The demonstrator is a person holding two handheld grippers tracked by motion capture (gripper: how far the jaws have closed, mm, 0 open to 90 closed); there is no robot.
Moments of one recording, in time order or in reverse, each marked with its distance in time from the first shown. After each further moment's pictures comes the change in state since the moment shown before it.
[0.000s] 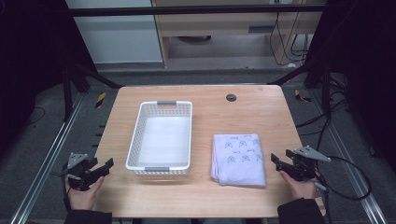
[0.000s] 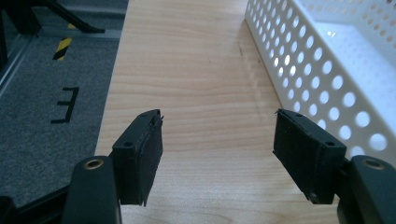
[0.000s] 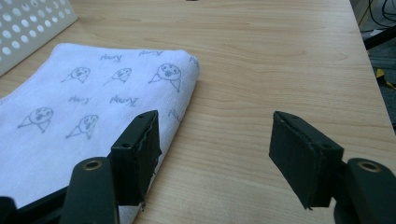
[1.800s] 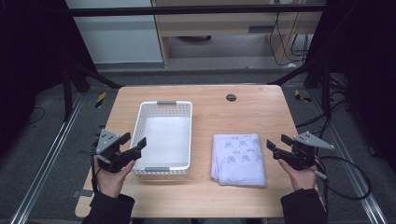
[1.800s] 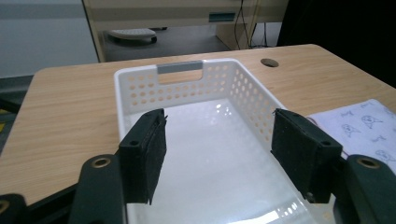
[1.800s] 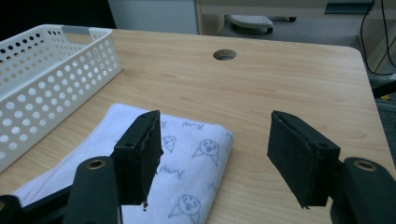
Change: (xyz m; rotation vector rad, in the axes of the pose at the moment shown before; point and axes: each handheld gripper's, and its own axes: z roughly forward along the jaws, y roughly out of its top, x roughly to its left) left arm -0.125 0.072 -0.008 -0.156 -0.205 0.182; right arm 0.022 0.055 -0.015 -0.111 0.080 -0.041
